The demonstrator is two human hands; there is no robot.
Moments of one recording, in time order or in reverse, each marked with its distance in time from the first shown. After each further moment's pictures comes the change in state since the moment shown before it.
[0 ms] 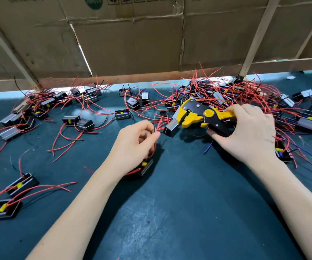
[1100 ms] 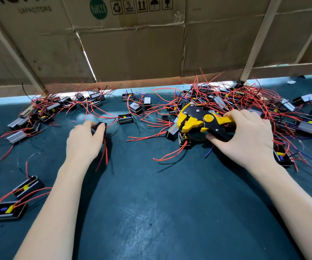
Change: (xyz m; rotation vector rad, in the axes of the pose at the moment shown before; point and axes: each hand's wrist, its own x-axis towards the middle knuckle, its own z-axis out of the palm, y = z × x) left_hand 0.013 -0.062 -0.079 0.611 0.440 -0.390; right_hand 0.000 -0.002 -0.002 0.033 -0.053 -0.007
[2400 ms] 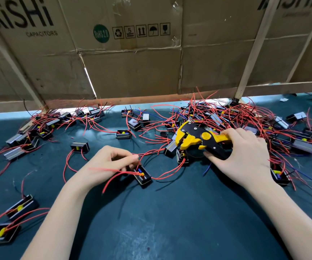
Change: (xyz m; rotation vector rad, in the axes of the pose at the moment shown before) left_hand -0.021 0.027 0.001 -0.602 -0.663 0.290; right_hand -0.001 0.003 0.002 -0.022 0.008 0.008
